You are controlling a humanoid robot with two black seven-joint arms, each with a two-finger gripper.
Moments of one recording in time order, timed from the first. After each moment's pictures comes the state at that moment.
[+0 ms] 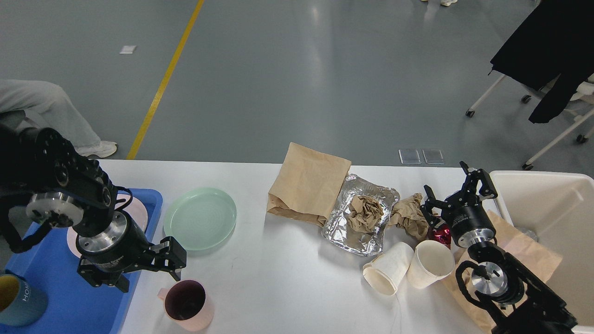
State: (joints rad) left arm -1.98 0.24 1.46 -1.67 -0.18 -0.42 -0.06; right arm 0.27 -0.20 1.15 0.88 -0.32 0.19 0.33
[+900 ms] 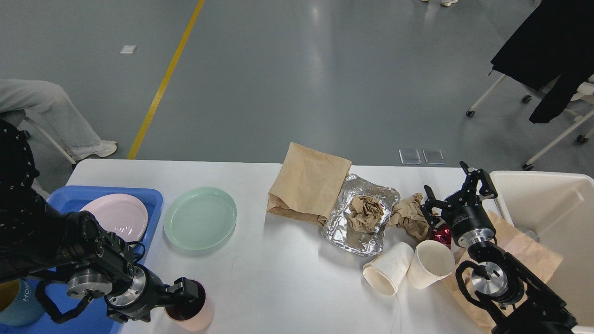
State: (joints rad) left arm -1.52 0.24 1.33 -1.50 -0.16 -0.06 -0.08; right arm 0.27 -0.20 1.15 0.88 -0.32 0.19 0.33
